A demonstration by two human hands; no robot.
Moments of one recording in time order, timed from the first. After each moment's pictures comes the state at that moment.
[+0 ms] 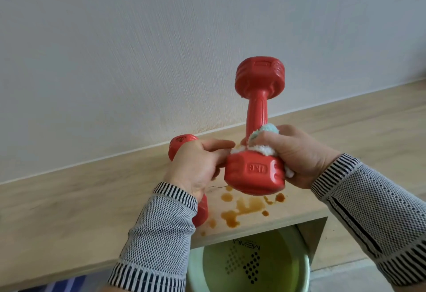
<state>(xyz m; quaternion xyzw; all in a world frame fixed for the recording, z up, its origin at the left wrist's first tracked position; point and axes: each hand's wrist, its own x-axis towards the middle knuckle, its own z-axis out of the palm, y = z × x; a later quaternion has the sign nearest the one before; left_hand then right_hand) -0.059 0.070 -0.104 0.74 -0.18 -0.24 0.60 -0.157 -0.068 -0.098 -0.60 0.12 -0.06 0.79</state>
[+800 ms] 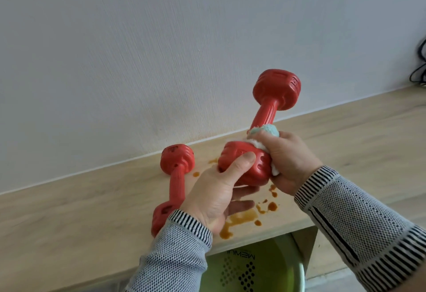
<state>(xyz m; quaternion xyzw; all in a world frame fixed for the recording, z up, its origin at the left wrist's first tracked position) -0.094 0.061 -0.114 0.66 -0.18 -0.39 0.62 -0.142 -0.073 -0.111 -0.51 0.21 -0.22 0.81</state>
